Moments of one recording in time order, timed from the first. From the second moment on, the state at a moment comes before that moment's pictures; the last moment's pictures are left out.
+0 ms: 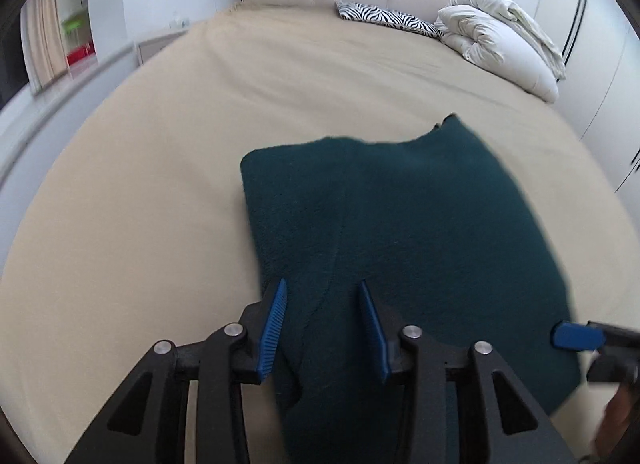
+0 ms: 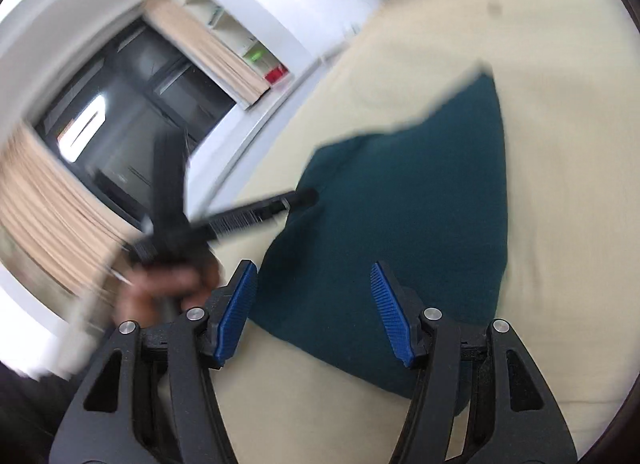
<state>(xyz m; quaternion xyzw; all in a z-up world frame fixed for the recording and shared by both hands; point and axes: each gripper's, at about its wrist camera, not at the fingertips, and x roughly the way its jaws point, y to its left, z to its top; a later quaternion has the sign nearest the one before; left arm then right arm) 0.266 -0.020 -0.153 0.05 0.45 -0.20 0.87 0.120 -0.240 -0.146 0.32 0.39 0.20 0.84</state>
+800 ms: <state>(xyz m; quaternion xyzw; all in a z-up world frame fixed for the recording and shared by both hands) 0.269 0.015 -0.173 -0.01 0.44 -0.24 0.87 0.303 -0.331 -0.222 0.54 0.40 0.14 0.73</state>
